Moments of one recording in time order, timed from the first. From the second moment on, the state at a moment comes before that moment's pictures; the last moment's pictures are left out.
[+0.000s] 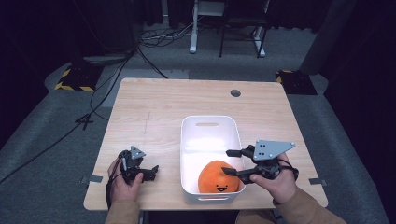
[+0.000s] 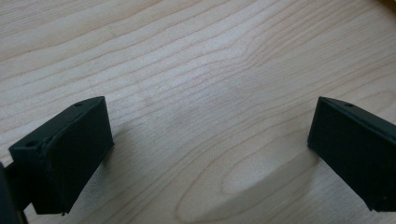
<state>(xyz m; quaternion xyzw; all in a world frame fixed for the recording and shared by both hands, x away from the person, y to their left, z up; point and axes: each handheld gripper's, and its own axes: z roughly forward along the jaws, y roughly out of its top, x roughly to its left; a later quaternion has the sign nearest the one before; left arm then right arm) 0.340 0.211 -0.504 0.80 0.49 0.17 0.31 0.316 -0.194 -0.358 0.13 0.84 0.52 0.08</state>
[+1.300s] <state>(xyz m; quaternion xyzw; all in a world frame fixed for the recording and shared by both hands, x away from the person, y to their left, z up) 0.340 0.211 -0.504 0.80 0.49 0.17 0.31 0.360 -0.261 -0.341 0.24 0.81 0.50 0.17</state>
